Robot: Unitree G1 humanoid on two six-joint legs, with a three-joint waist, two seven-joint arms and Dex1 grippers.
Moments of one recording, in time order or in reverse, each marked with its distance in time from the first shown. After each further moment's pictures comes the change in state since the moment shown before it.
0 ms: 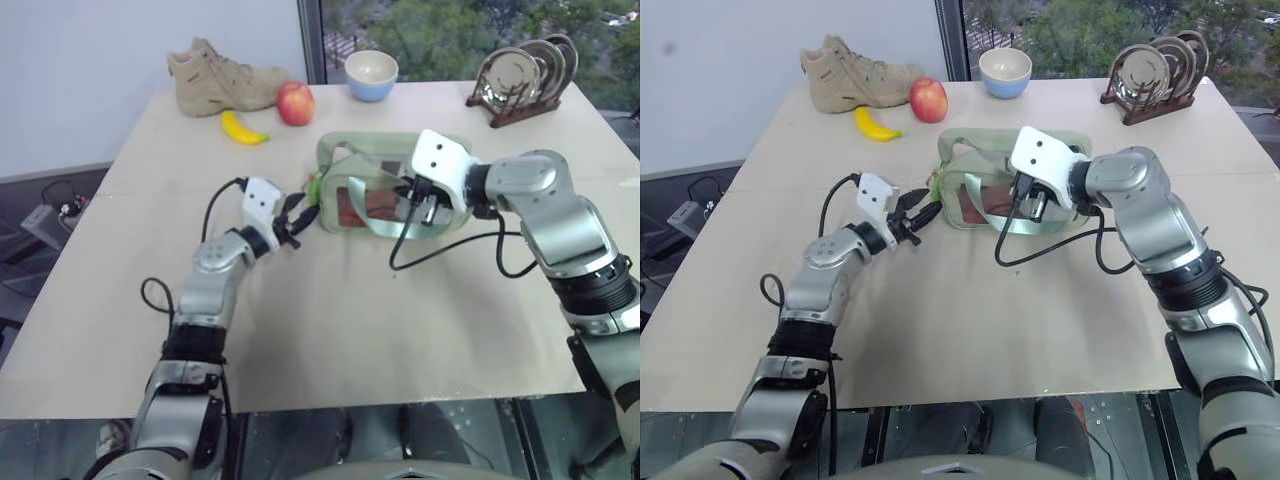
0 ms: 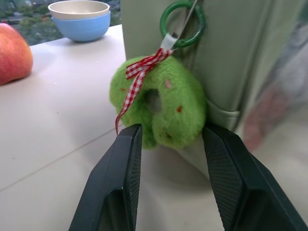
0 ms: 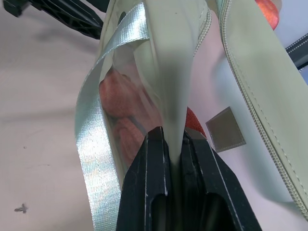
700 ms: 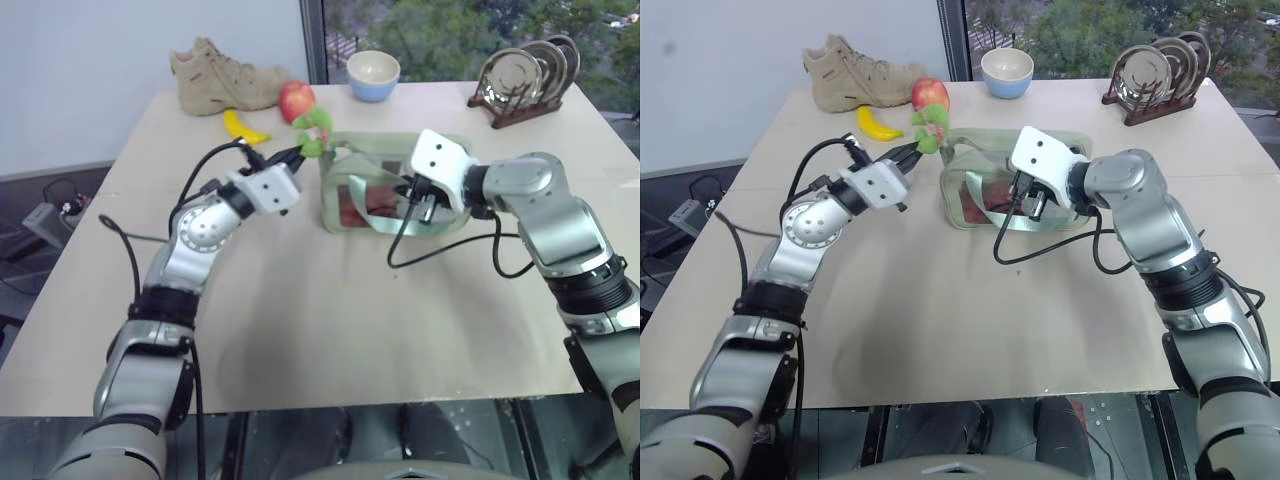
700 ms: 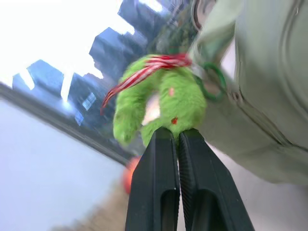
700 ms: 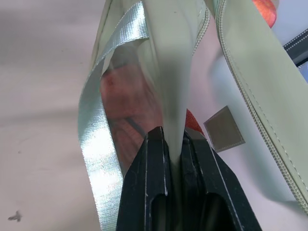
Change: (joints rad) left arm -0.228 0.216 -0.134 0.212 0.557 -0.746 0.285; right arm -0.003 0.028 -0.003 0.048 0.004 -0.019 -0.026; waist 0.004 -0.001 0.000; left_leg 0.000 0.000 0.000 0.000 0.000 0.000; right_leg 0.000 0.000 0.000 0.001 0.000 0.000
